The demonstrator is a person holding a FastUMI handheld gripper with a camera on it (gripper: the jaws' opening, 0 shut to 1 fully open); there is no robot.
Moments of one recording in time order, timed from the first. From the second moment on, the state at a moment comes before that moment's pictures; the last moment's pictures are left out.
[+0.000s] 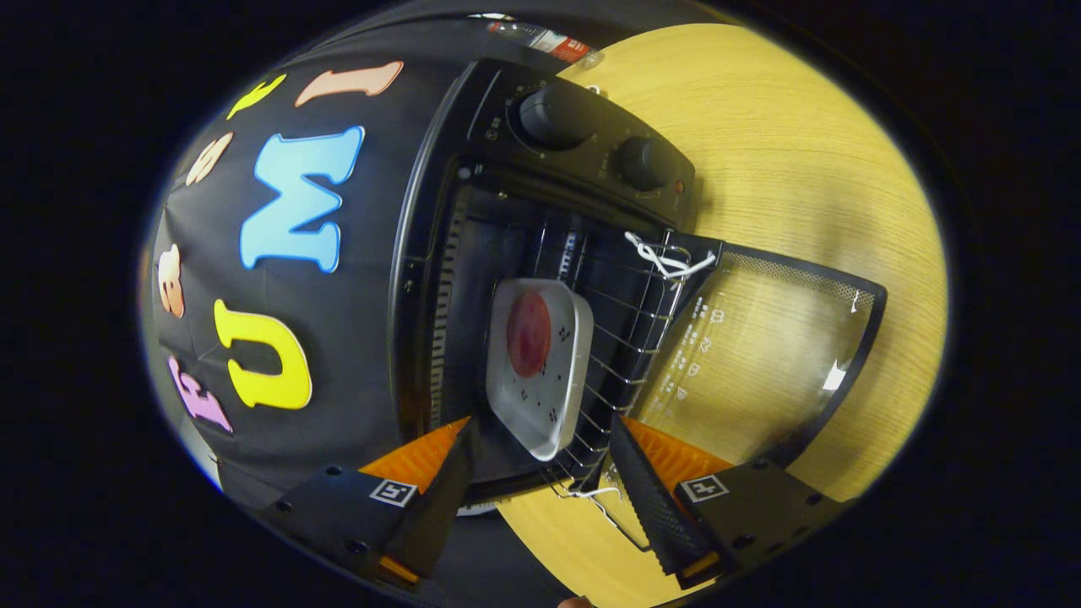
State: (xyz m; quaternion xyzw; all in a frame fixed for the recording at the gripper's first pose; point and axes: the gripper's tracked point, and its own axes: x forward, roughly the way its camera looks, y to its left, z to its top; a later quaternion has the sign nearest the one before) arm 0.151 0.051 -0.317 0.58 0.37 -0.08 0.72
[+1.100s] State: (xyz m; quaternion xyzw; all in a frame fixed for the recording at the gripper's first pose) arm 0.023 0.043 -0.355 0.17 0.47 0.06 0.86
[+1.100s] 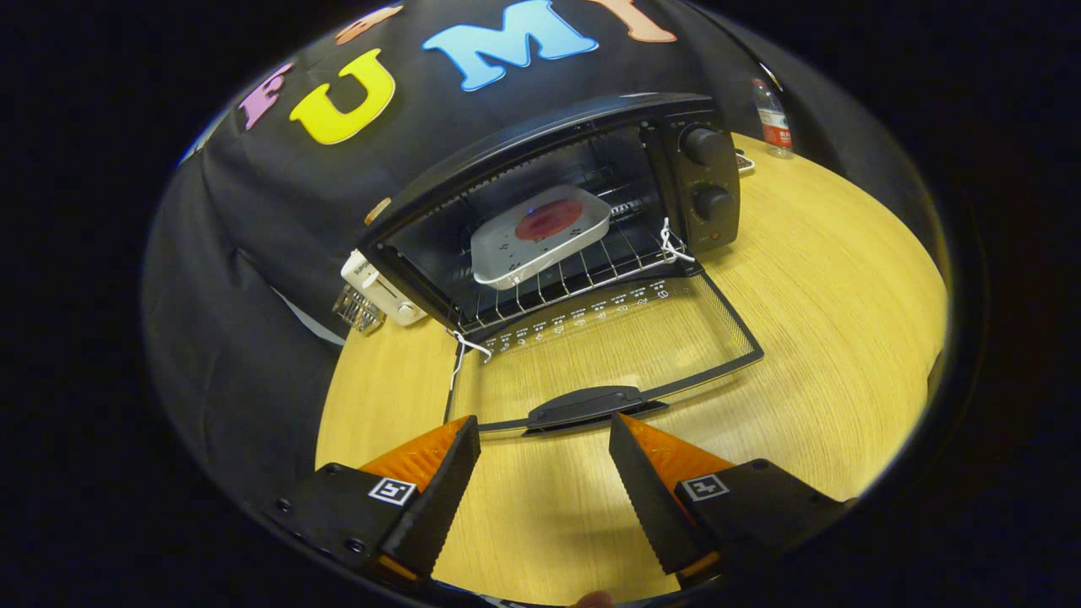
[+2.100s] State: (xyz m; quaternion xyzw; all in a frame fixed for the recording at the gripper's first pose) arm 0.022 0.023 -0.413 0.01 0.53 0.02 0.85
